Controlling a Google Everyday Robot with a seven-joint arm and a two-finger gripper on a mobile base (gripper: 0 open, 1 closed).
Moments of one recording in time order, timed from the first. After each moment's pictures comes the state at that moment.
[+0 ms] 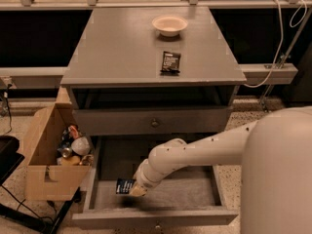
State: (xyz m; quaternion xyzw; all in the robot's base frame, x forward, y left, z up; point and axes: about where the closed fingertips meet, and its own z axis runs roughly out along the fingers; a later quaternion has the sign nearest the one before) arm 0.486 0.081 0.452 -0.63 0.73 0.17 0.17
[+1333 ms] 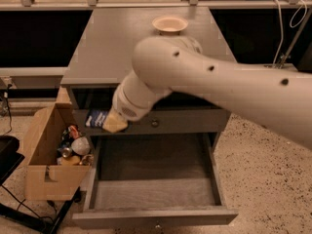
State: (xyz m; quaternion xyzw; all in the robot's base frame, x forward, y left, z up) arm 0.502 0.111 0.806 -0.61 0.73 0.14 0.26
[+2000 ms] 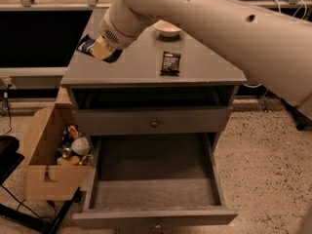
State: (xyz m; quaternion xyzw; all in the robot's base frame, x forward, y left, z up) arm 0.640 0.137 0.936 -0.51 0.77 0.11 0.37
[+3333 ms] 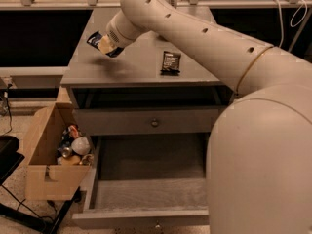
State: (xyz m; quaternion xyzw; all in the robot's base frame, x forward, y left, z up) arm 0.766 0.152 0.884 -0.43 0.80 0.13 0.40
